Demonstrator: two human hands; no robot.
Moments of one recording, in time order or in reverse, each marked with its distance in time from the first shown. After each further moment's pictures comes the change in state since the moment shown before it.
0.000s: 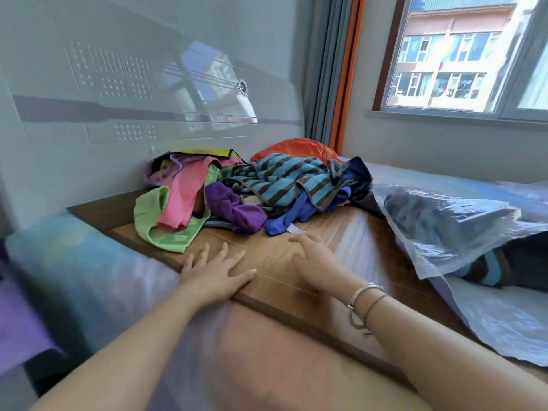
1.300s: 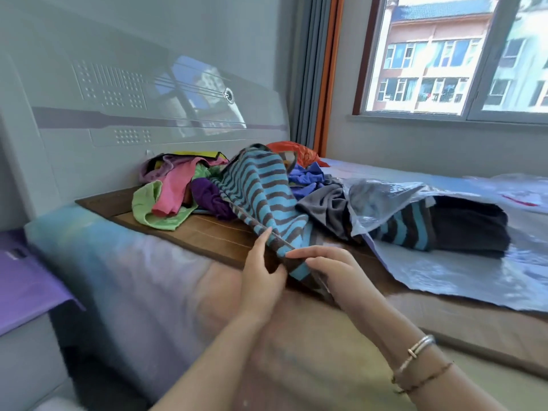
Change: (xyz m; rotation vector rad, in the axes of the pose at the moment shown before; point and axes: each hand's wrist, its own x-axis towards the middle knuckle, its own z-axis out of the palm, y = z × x) left_hand -0.123 0.134 0.046 -1.138 0.527 0.236; right_hand -0.181 -0.014 -0.055 0.806 0.060 0.037
